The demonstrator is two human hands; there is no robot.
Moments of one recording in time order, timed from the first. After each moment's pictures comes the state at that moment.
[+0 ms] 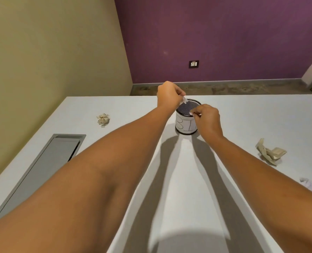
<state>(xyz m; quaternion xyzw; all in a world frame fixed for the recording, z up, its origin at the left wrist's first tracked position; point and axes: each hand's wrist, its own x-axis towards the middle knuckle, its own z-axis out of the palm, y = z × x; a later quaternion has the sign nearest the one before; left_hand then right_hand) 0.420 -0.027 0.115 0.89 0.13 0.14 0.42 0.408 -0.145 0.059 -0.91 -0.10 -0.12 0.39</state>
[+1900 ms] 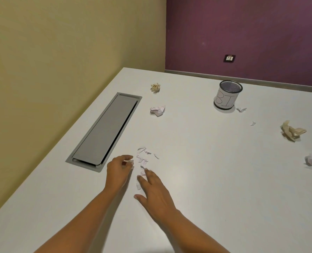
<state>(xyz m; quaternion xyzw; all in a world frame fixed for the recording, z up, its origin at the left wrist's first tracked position) -0.004 0.116 -0.006 0.84 0.34 0.14 0.41 0.016 -0.037 -0.023 -0.86 -0.40 0.18 0.25</state>
